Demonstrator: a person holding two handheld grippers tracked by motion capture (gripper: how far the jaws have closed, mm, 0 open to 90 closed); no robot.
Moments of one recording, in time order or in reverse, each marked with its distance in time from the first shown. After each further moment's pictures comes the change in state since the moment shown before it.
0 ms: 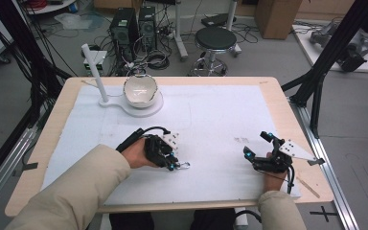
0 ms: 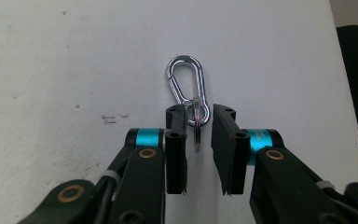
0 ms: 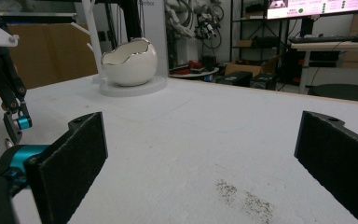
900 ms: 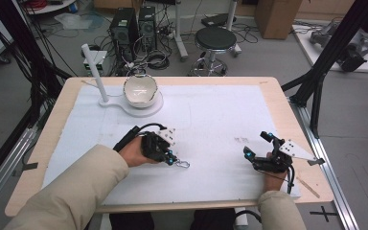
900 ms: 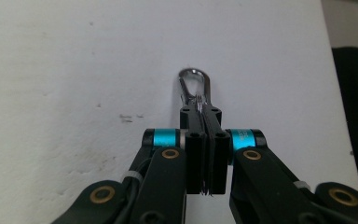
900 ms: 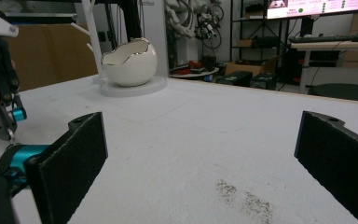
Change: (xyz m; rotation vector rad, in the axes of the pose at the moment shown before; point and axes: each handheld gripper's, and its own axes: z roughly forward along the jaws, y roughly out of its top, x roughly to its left) left arm 0.002 -0.002 -0.018 -0.069 0.028 -0.060; right arm 0.000 0.000 0.000 0.005 0.001 0.006
